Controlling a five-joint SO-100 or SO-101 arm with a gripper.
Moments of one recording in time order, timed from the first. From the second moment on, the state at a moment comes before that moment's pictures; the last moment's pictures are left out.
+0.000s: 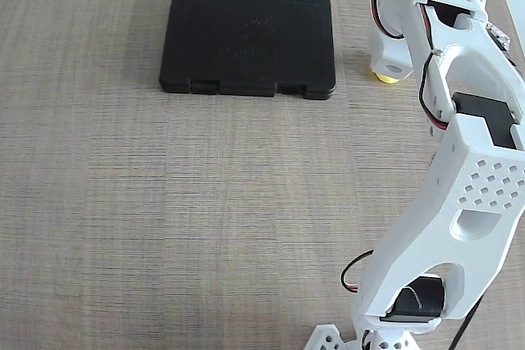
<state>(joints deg) 4.7 66.6 88.3 53.6 7.7</state>
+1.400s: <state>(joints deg) 7.4 64.1 80.5 63.8 7.6</state>
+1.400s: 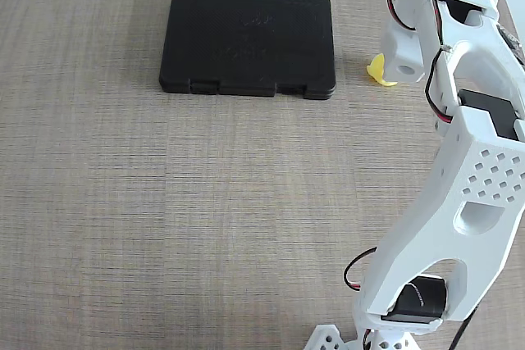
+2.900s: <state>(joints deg) -18.3 48.4 49.6 79.0 7.6</state>
